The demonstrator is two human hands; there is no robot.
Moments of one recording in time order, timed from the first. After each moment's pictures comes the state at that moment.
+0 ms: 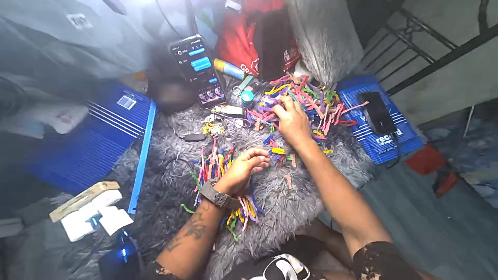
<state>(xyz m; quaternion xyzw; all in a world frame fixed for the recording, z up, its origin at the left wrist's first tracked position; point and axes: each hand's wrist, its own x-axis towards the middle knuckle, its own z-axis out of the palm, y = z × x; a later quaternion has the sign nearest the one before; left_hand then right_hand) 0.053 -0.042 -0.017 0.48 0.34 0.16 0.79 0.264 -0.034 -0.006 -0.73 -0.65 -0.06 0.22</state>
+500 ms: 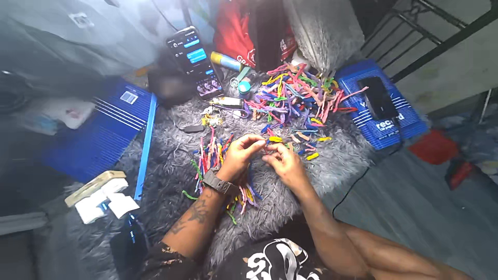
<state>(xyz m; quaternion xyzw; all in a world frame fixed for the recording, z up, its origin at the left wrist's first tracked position) 0.049 -0.053 -0.026 0.58 0.28 0.31 0.70 0.187 -0.157 -0.009 -0.73 -0.47 0.33 0.37</state>
